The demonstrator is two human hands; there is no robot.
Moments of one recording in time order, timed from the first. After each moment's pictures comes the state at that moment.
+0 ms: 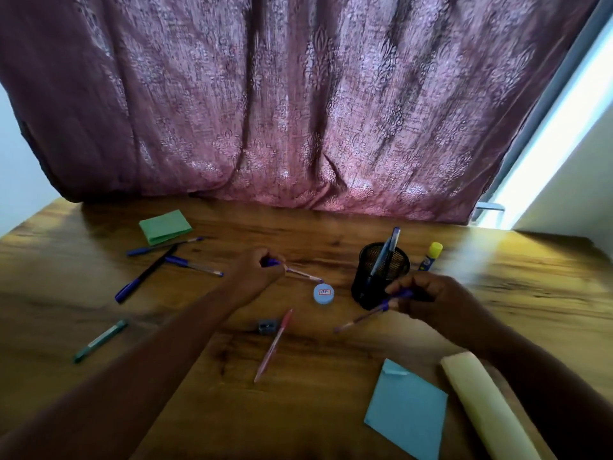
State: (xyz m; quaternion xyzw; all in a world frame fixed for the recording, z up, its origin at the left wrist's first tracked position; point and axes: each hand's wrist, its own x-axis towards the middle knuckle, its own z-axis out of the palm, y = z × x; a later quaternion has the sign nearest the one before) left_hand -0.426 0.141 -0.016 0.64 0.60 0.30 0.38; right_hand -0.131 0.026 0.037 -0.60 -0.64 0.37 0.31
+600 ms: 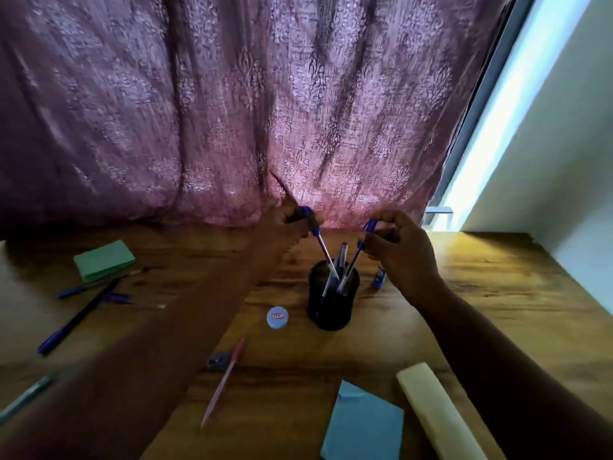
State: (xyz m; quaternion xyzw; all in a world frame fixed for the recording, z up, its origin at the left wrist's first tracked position) left_hand -0.292 0.178 0.063 0.62 0.39 0.45 0.51; right_hand -0.112 0.085 0.076 -0.64 -0.49 0.24 0.54
